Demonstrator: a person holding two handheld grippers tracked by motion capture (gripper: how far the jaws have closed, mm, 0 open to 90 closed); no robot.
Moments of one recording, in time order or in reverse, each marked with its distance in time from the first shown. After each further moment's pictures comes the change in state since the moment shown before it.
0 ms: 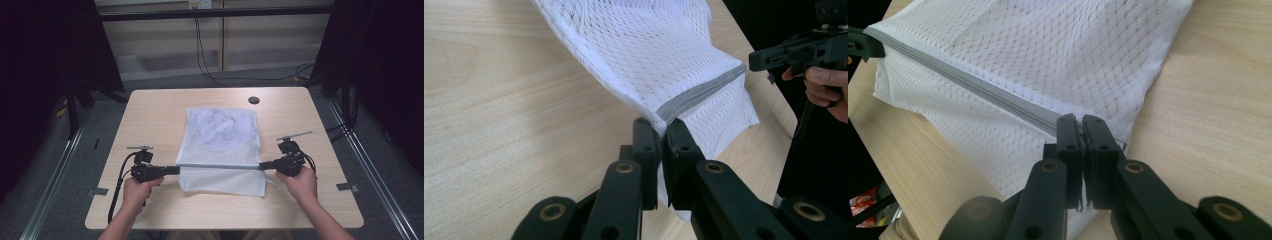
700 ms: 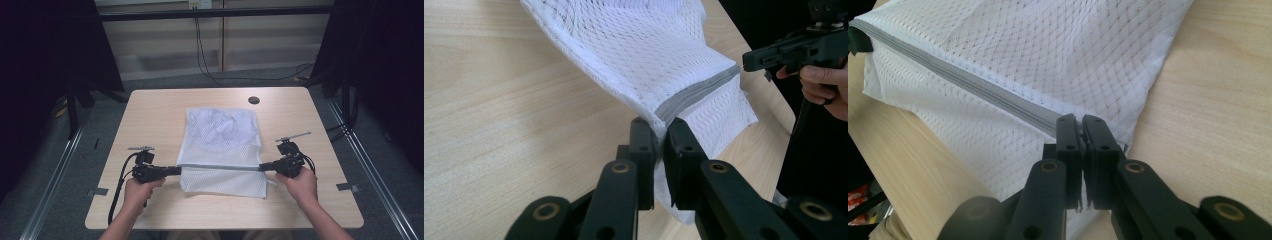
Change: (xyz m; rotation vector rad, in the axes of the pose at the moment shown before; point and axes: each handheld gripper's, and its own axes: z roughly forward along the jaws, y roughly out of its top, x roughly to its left) left arm -0.003 -0.001 0.001 0.000 -0.016 0.021; right arm 0.002 -0.002 0.002 0.014 -0.023 -0.013
